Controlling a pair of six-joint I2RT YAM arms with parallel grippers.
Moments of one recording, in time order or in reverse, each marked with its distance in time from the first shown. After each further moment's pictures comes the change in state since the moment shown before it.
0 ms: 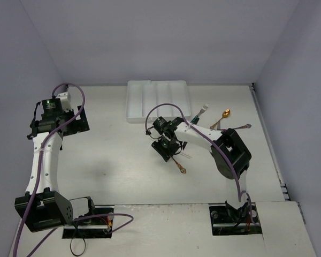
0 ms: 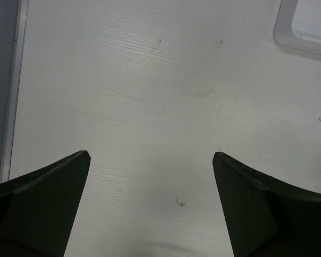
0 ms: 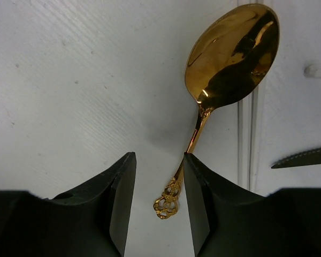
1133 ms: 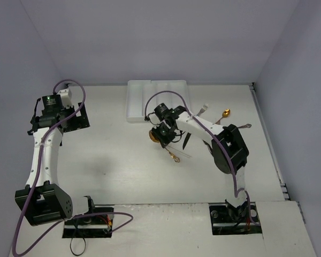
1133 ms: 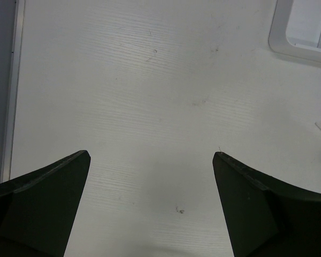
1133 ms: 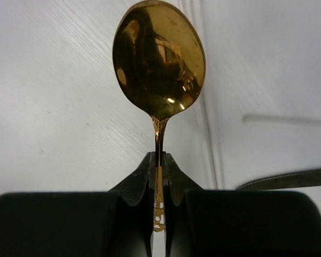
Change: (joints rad) left arm 0.000 0.053 0.035 0.019 0.018 0.012; right arm -0.071 0.072 0.171 -0.027 -0.075 -0.022
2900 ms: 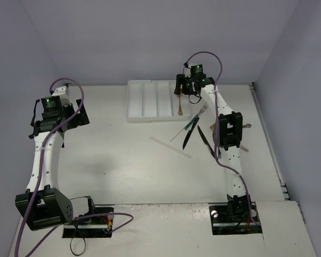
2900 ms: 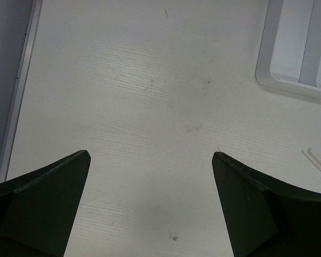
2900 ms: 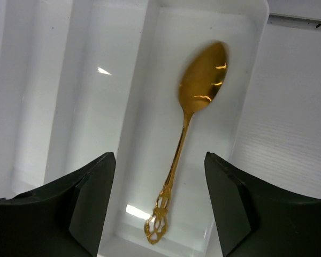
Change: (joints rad) left arm 0.000 -0.045 -0.063 0.153 -0.006 -0.046; right arm -0.449 0.512 0.813 0.247 -0.023 0.264
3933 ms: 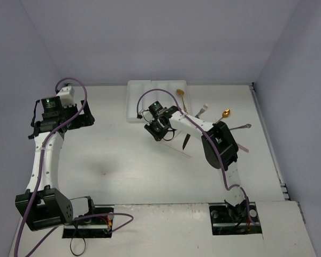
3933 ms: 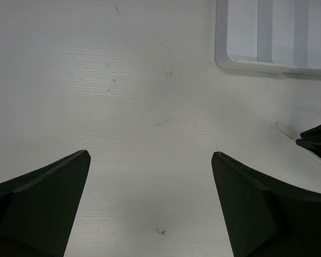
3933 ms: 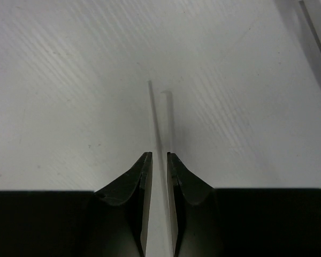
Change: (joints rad) left arm 0.000 0.000 -0.005 0.002 0.179 0.044; right arm 0.463 -0.387 -0.691 -0.086 0.051 -0.418
